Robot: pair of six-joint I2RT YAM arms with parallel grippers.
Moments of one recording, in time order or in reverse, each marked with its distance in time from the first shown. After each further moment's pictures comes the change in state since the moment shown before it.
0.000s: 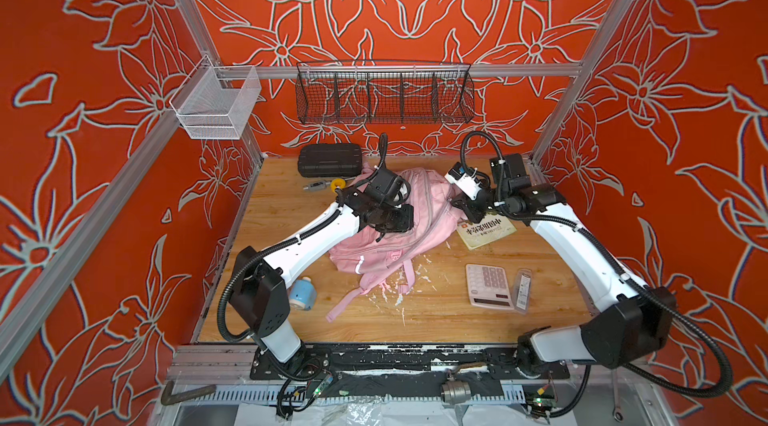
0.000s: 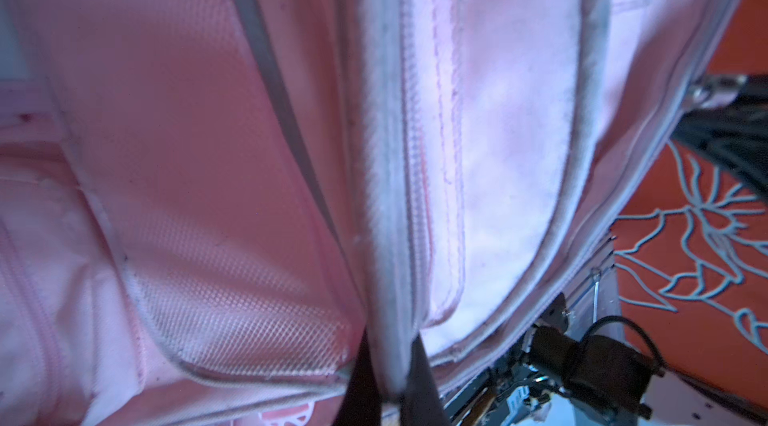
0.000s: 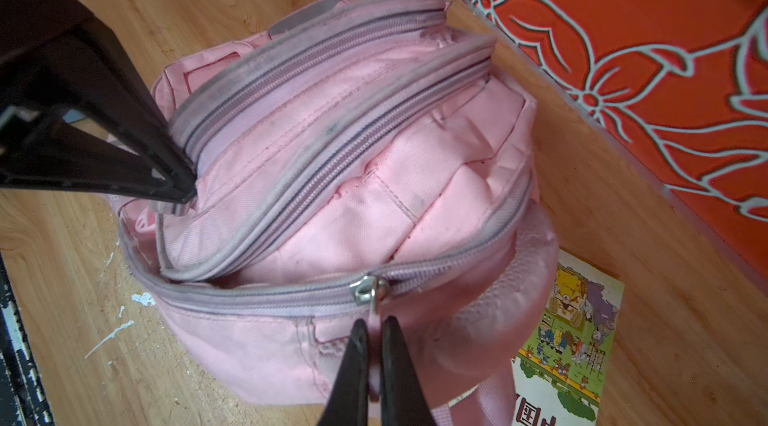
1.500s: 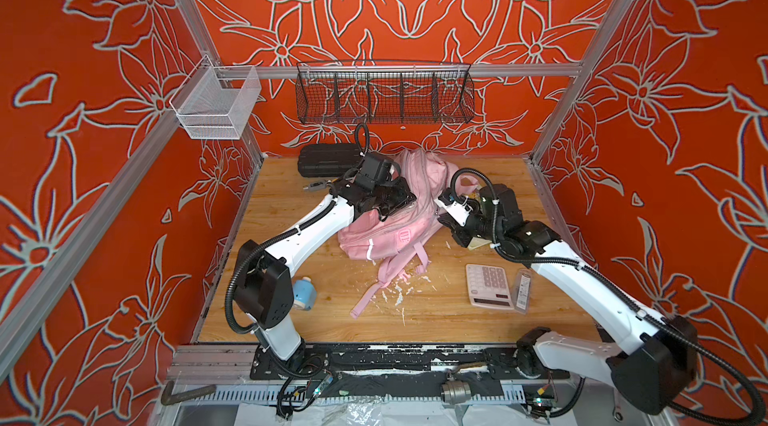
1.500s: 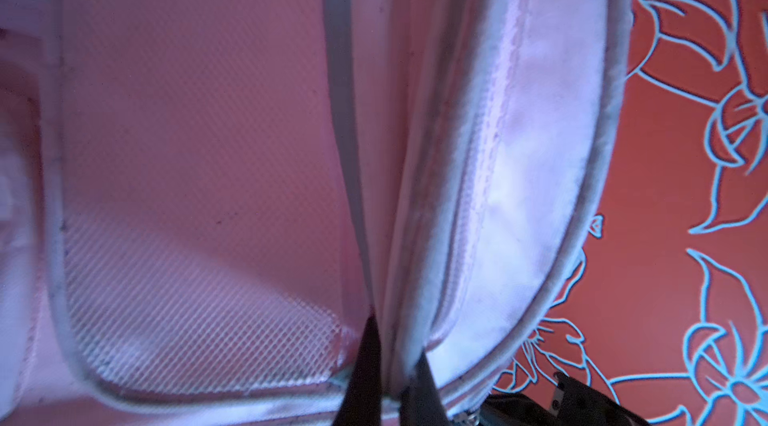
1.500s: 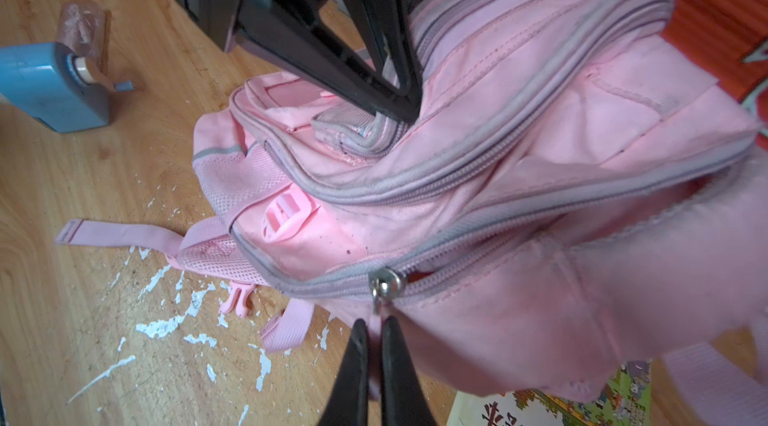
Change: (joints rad) left arm 0.097 0.034 0.028 0.244 0.059 -0.364; right arm 0.201 -0.225 -0.341 0.301 0.104 0.066
